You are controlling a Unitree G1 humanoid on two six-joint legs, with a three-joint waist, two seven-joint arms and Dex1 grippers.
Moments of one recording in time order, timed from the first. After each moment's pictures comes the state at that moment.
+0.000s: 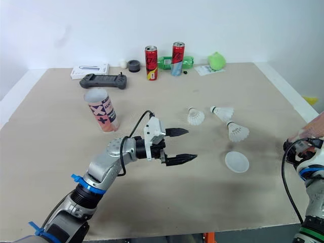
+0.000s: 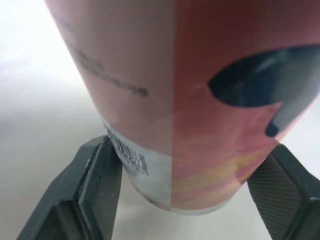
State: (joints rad) left arm -0.52 0.09 -0.36 -0.04 -0.31 0.32 -0.85; right arm -0.16 -0.66 -0.72 0.26 0.36 0.54 0.32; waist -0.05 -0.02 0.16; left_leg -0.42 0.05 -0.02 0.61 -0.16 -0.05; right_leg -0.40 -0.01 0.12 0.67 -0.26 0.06
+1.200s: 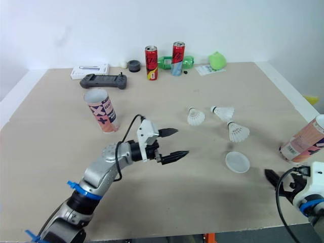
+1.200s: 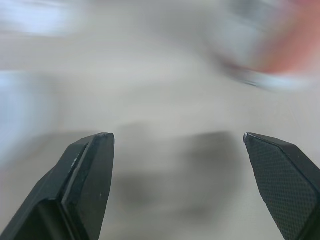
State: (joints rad) left arm -0.36 0.15 -0.28 -0.11 -0.31 0.31 -0.75; right arm 0.35 -0.63 -0.75 -0.42 0.62 0.72 0.60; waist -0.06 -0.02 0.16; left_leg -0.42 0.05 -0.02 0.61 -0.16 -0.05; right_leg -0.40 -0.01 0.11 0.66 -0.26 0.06
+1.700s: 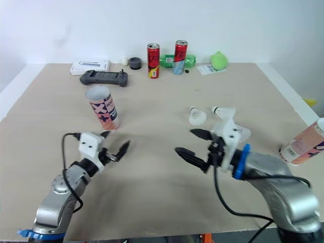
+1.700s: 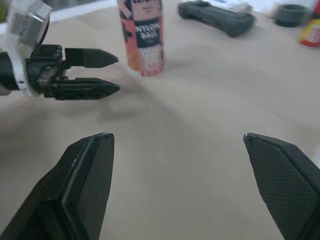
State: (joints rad) left arm 0.00 0.22 0.00 -0.42 -0.13 0.38 -0.28; right arm -0.15 -0.69 -0.14 -0.56 0.65 0.67 0.71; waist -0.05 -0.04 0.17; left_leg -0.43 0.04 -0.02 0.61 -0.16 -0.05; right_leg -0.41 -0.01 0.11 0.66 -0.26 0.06
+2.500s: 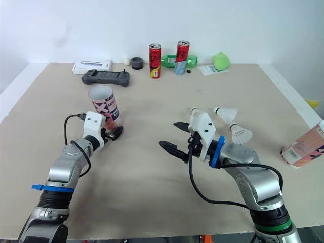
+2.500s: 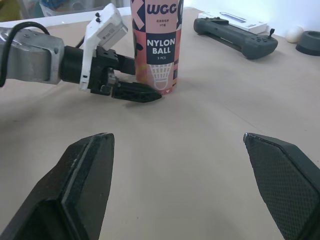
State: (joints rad) left arm -0.42 0.26 0.03 0.08 -0.12 0.49 -0.27; right arm -0.26 -0.60 0.01 -0.46 0.50 0.56 0.71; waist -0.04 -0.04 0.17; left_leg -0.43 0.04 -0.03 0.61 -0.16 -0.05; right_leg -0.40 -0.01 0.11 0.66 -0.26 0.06
